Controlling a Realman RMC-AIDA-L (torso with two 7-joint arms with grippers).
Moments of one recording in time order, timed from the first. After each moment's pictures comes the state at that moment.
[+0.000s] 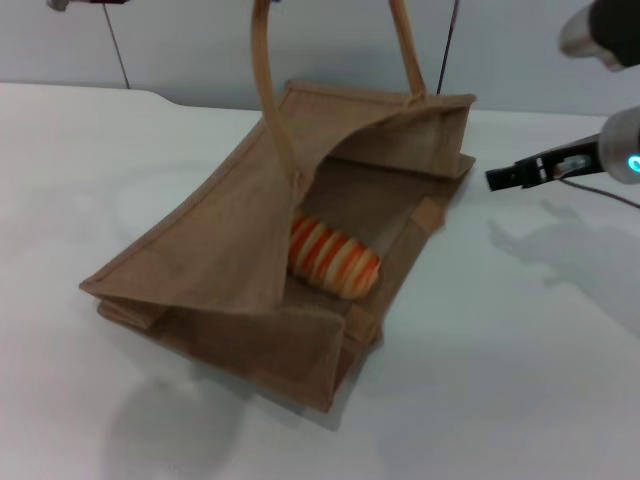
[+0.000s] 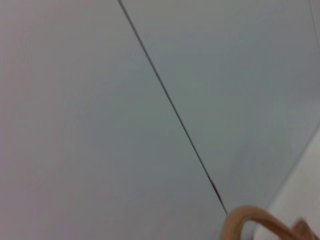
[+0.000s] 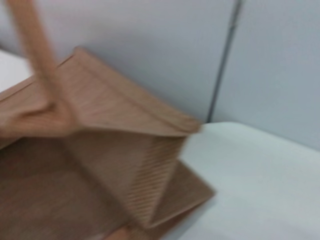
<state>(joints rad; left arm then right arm) -0.57 -2.03 1.39 1.84 -0.58 -1.14 0.62 0.69 2.02 -1.46 -1.05 0.52 0.93 -0.30</state>
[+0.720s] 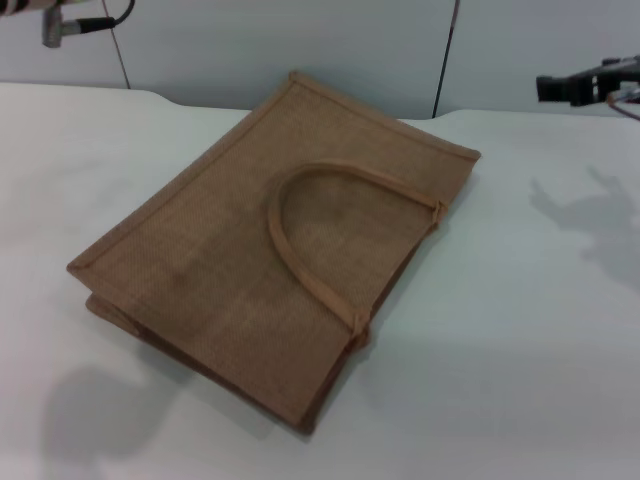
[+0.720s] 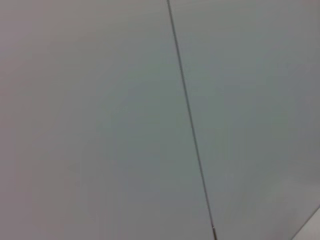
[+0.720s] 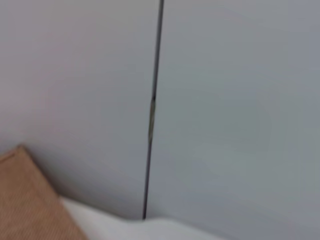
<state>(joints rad) -0.47 -2.03 1.29 1.63 -1.01 -0.93 0.87 0.59 2.03 -1.41 -1.22 0.46 0.76 -0.29</state>
